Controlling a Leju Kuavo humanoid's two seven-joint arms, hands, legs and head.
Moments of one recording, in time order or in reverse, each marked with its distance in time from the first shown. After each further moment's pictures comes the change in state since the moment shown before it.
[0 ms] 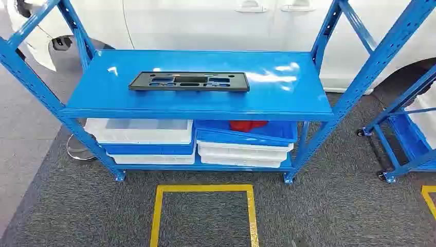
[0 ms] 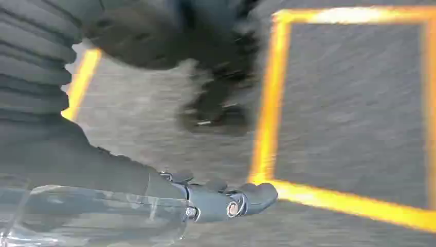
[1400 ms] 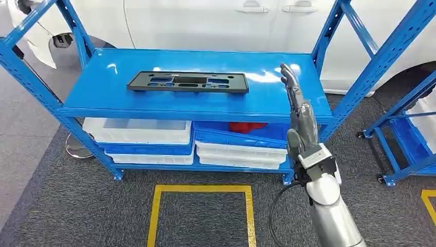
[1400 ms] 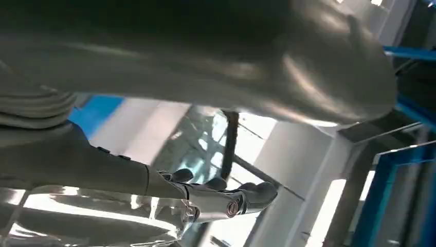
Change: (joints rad) left arm -0.057 0.013 0.166 0.089 0.072 0.055 -0.152; right arm -0.340 -0.101 0.570 -1.257 0.034 -0.231 -0.248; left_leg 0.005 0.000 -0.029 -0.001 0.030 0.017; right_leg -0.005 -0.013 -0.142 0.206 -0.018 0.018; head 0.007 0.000
